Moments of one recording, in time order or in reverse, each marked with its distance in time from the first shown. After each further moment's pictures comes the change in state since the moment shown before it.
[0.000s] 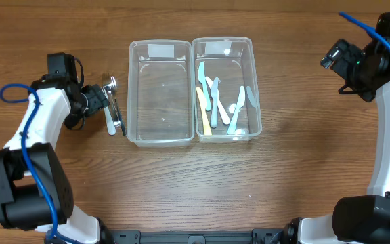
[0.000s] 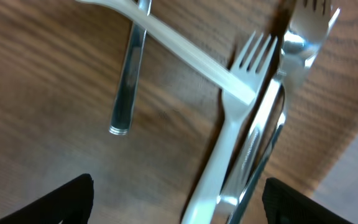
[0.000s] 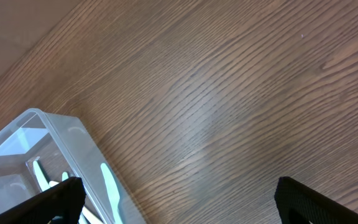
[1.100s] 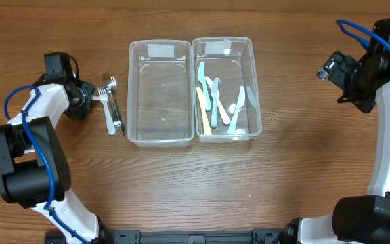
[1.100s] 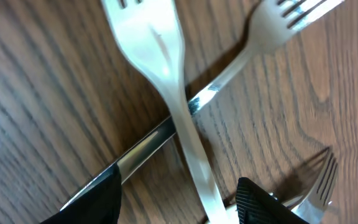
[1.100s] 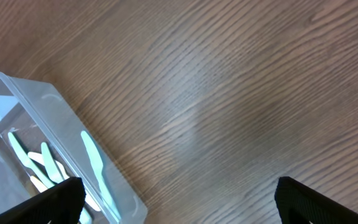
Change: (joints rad) left arm 0.051 0.169 0.021 0.237 -0.008 -0.622; right arm 0.000 0.000 -0.001 -0.148 0.000 0.000
